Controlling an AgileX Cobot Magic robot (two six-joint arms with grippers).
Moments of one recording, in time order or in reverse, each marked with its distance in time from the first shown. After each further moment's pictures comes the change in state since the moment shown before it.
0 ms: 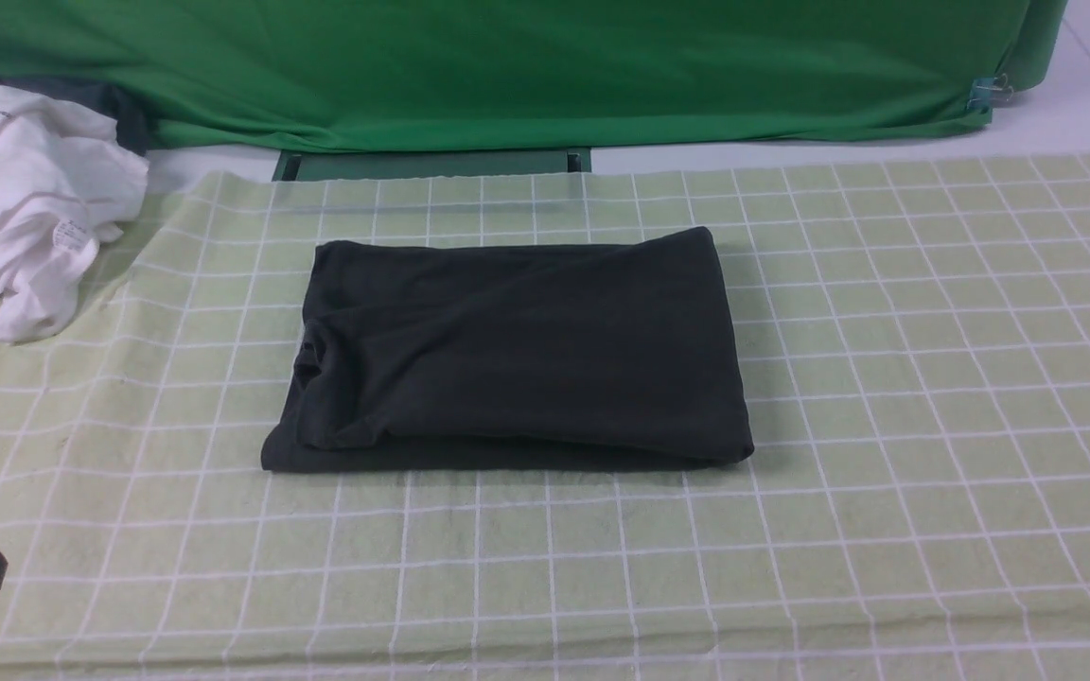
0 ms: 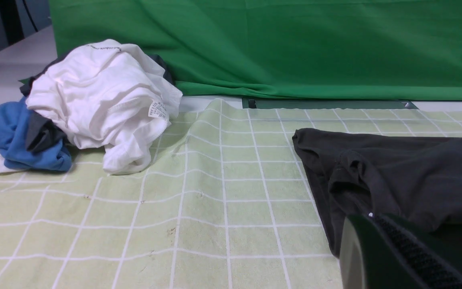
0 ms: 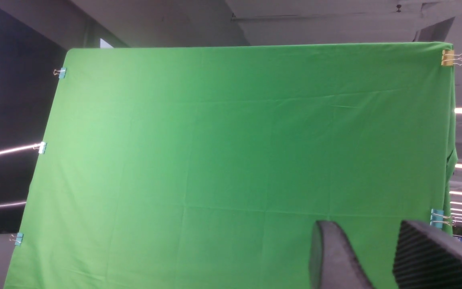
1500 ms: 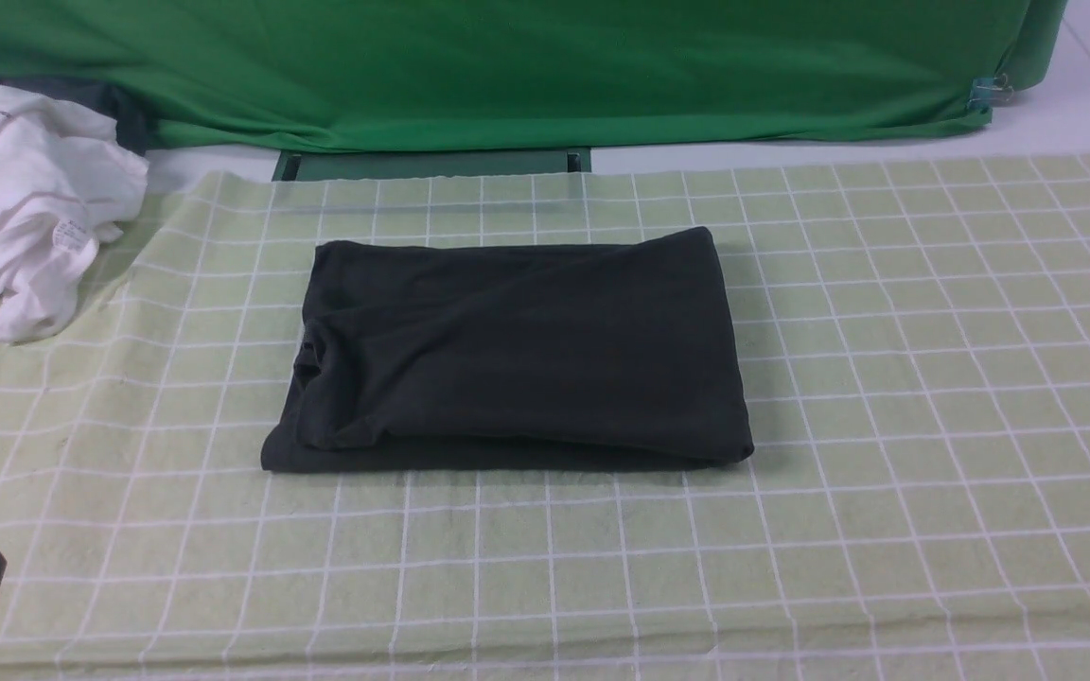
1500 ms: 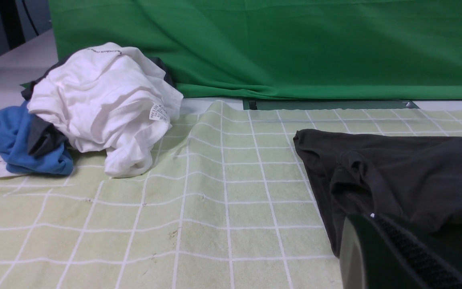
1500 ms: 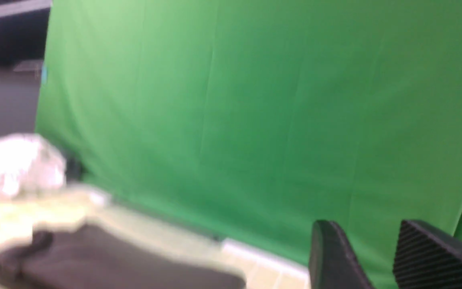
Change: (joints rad) right arm 0.000 0.002 0.192 -0.067 0.221 0.025; left arm 0.000 0.000 0.000 0.002 -0.003 0.011
